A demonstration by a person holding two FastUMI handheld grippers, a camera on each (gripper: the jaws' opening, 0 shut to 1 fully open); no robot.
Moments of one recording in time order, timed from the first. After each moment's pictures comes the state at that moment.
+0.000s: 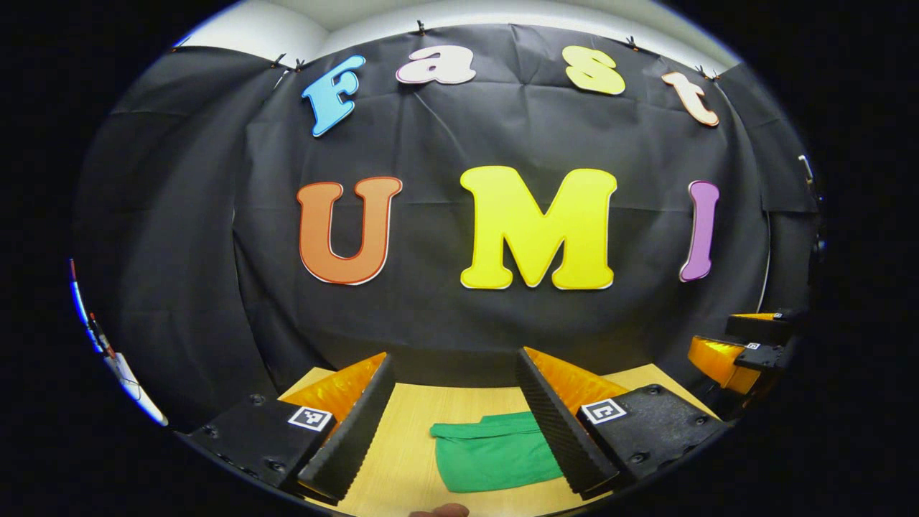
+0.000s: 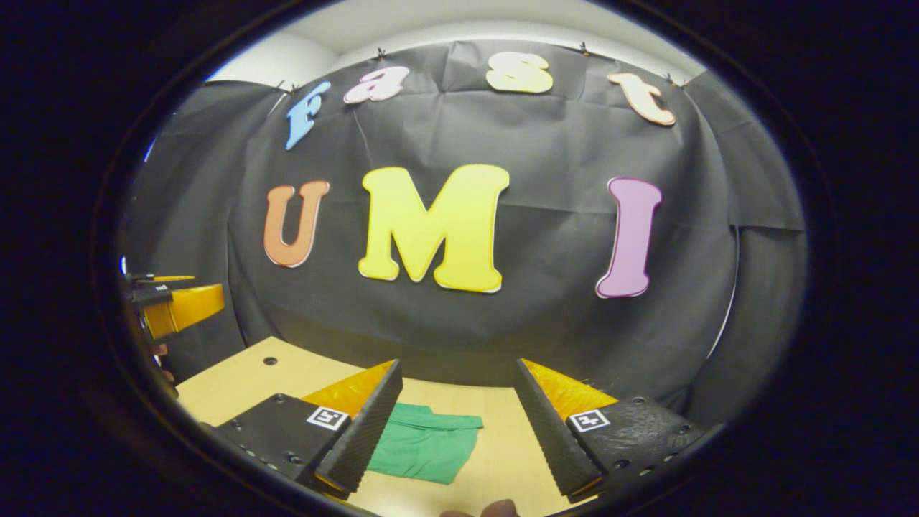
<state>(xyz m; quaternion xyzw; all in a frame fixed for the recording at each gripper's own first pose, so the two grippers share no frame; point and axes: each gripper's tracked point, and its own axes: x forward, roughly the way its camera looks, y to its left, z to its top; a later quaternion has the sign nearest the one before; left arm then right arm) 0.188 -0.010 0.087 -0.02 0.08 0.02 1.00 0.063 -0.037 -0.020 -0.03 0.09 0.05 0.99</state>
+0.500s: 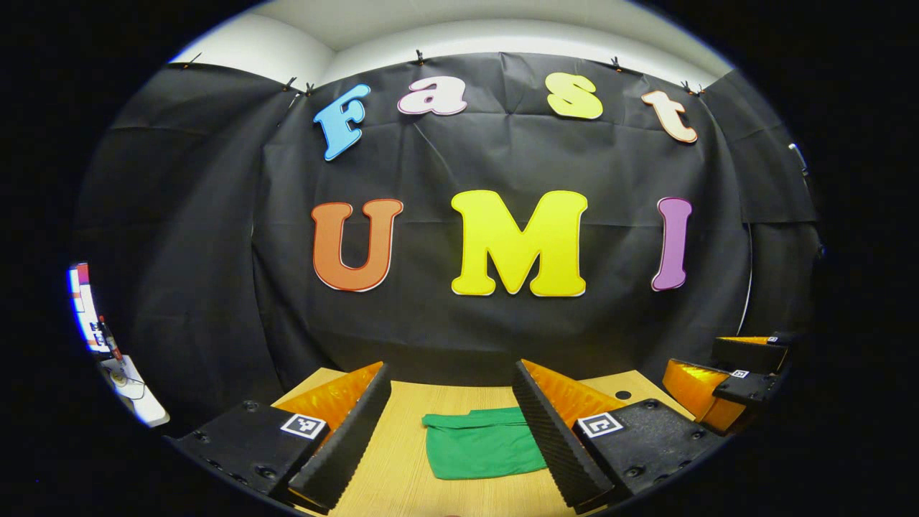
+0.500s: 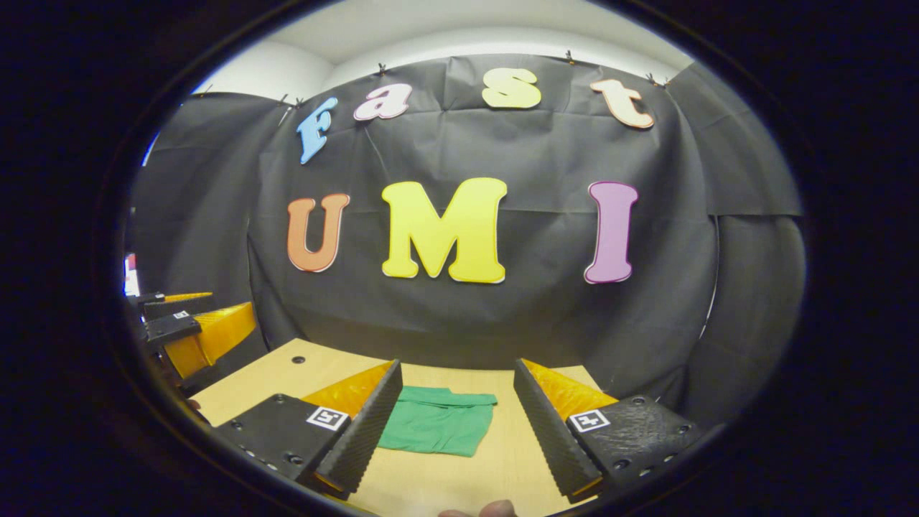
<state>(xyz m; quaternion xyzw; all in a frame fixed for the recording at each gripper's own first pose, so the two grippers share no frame) 0.103 -0.036 0.093 -0.01 0.06 0.02 1.00 -0.027 -0.023 -0.033 0.00 0.09 0.06 0.99</state>
